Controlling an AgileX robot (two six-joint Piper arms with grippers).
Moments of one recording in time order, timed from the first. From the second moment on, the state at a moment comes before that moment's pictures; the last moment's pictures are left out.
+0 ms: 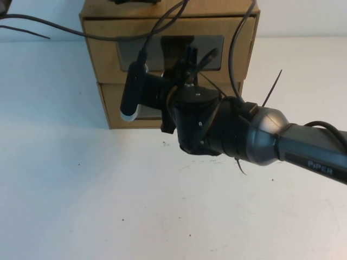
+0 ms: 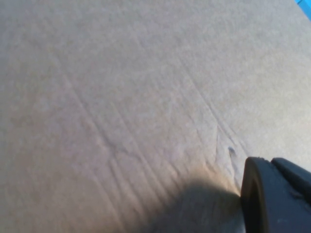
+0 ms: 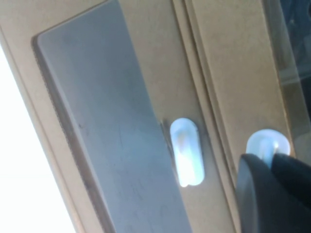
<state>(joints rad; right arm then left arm) 0.86 2.01 -1.60 -1.32 0.58 0.44 -0.23 2.16 -2.45 -0.66 1.19 0.24</state>
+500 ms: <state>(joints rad) 0.92 2.00 -1.60 -1.26 0.68 0.38 -0.23 2.16 -2.45 -0.66 1.20 0.22</state>
